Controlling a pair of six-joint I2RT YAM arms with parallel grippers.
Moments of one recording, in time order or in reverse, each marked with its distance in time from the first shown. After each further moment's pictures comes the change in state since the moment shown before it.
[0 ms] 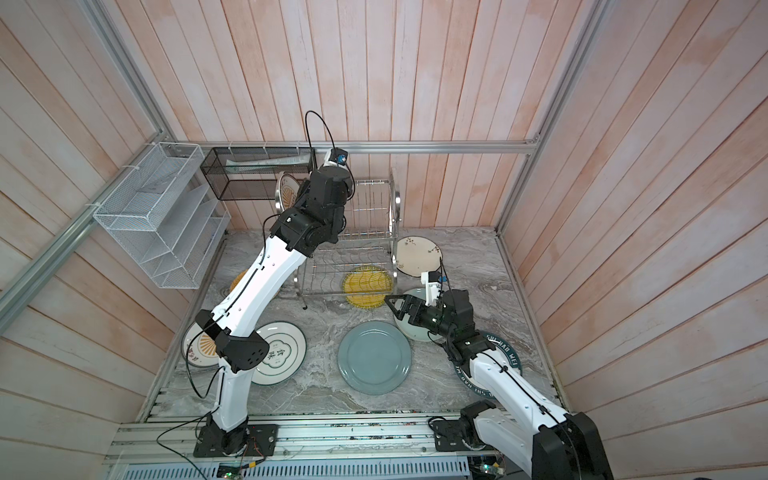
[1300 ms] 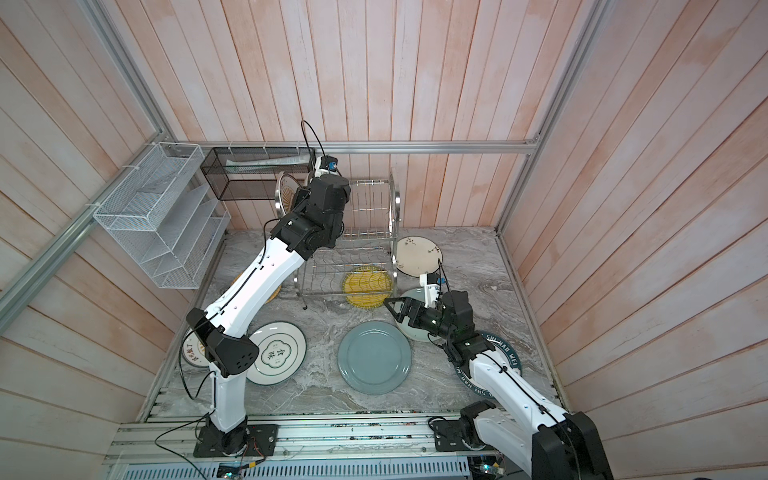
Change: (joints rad) left arm 0.025 -0.080 -0.223 0.062 -0.071 -0.108; right arm 0.000 0.001 -0.013 -0.001 -0.026 -0.008
